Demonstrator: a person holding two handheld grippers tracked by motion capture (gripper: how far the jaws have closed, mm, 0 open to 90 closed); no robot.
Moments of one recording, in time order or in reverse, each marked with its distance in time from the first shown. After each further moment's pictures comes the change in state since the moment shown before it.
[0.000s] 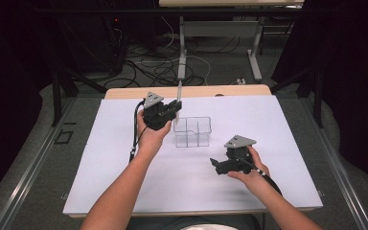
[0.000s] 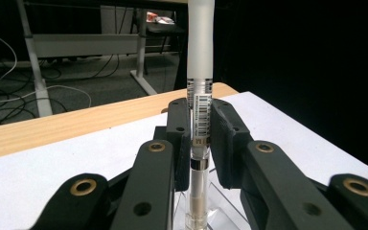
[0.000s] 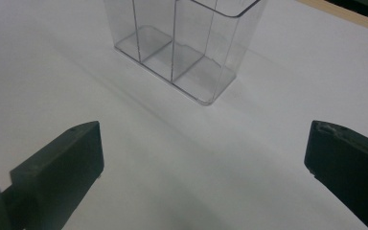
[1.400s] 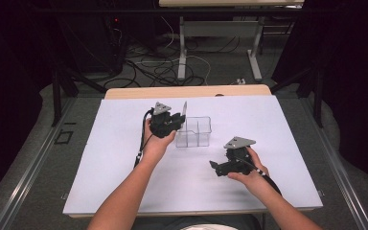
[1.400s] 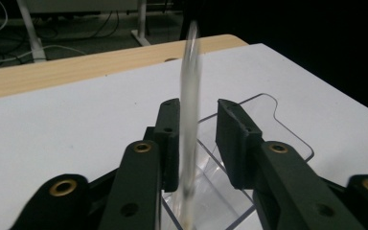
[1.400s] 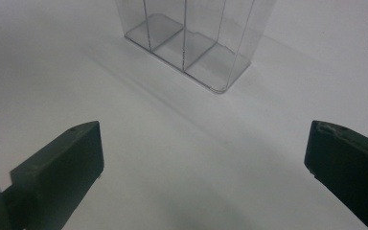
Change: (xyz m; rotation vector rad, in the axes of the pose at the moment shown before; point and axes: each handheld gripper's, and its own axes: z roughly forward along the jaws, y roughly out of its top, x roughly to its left) left arm 0.003 -0.034 0.017 0.148 0.003 -0.005; right arm 0.001 -0.004 0.003 0.040 0.046 0.026
